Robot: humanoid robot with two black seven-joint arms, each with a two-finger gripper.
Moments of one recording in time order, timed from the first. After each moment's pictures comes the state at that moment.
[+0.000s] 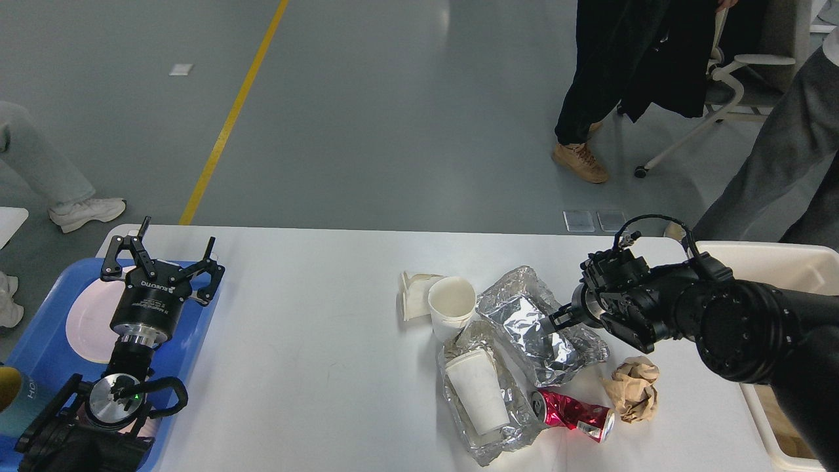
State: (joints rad) left arm -0.36 0.14 -1.51 -0.62 0.18 -0.68 -0.14; right arm 1.15 0.01 -1.20 0.50 -0.61 0.25 0.08
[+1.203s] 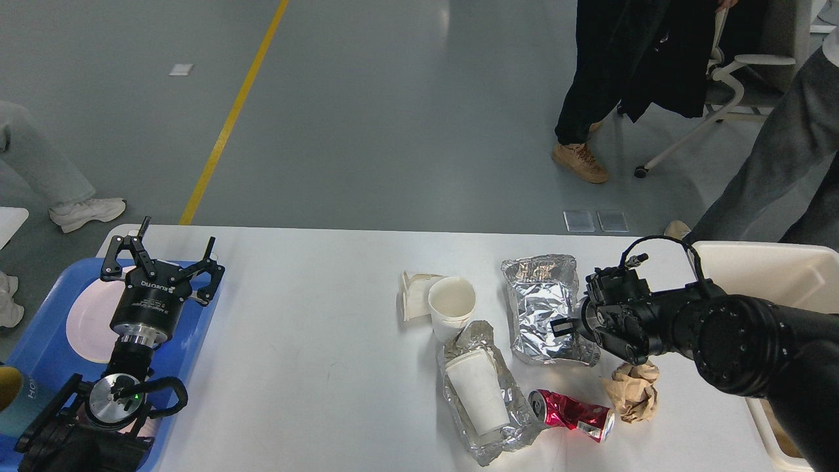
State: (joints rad) left arm -0.36 0.14 -1.51 -0.62 0.18 -0.68 -0.14; right arm 1.11 0.01 -1.17 0.50 -0.45 0.21 -0.05
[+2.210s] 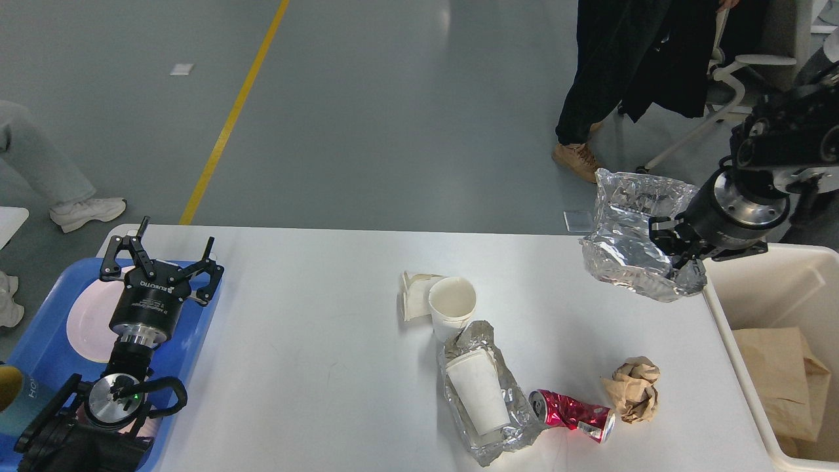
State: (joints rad) left arm -0.36 0.14 -1.51 -0.62 0.18 -0.68 -0.14; right arm 2.15 -0.32 -1.44 1.43 -0.01 0.49 -0.14
